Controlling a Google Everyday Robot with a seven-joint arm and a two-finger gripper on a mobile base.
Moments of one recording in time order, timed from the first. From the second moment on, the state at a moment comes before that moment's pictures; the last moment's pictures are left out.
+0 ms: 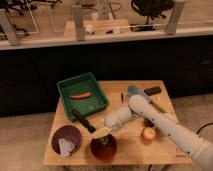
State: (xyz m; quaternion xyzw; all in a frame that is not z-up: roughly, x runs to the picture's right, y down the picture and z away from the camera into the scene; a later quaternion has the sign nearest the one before) arm -0.059 0.218 0.701 -0.49 -0.46 0.21 0.71
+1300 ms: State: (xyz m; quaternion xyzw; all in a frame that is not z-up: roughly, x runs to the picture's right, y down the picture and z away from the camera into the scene) arm -0.023 0.239 0.643 -0.48 -0.47 0.24 0.70
